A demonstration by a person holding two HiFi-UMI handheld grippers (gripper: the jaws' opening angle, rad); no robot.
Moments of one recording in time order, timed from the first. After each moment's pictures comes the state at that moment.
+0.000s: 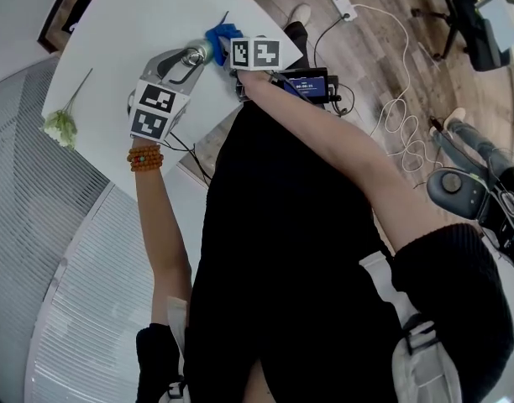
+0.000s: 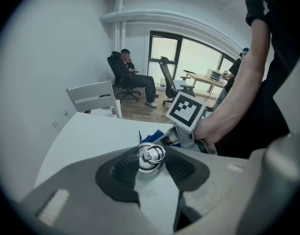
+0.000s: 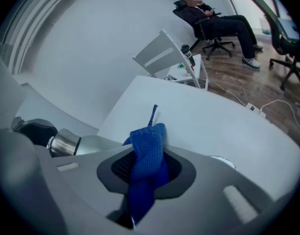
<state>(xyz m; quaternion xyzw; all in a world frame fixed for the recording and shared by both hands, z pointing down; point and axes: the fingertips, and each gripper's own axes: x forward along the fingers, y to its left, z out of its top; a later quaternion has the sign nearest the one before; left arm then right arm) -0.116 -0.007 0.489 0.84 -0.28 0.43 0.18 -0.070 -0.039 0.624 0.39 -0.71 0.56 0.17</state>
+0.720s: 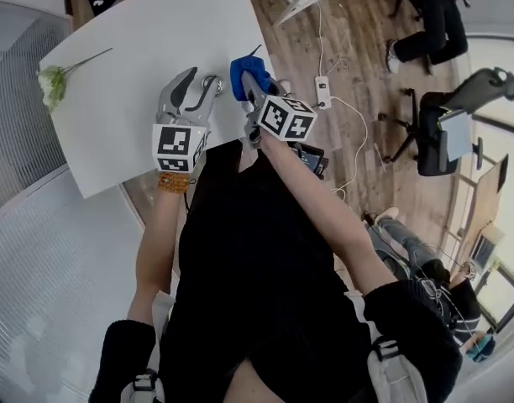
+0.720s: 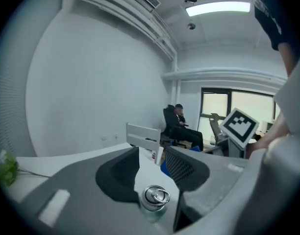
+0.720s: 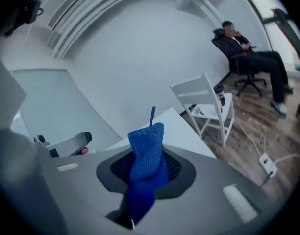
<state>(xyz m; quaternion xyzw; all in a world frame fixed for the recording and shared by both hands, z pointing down) -0.193 -0.030 0.533 0.78 -0.61 0.08 0.16 -0.098 -0.072 0.613 0.36 -0.83 0.40 0.13</state>
